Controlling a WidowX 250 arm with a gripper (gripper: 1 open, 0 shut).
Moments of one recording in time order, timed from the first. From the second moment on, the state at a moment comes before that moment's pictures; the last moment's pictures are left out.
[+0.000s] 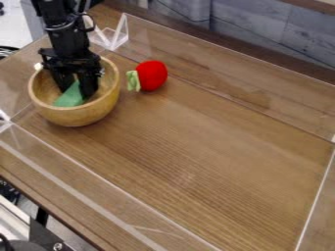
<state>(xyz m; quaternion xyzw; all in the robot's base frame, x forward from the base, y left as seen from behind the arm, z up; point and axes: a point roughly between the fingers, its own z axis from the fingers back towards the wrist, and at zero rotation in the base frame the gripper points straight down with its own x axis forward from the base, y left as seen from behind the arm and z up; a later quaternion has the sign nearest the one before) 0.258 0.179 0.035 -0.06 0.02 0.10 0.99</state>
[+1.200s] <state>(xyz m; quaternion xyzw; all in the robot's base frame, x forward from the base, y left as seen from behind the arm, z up) 0.250 0.152 0.050 -0.05 -0.01 0.14 0.99</state>
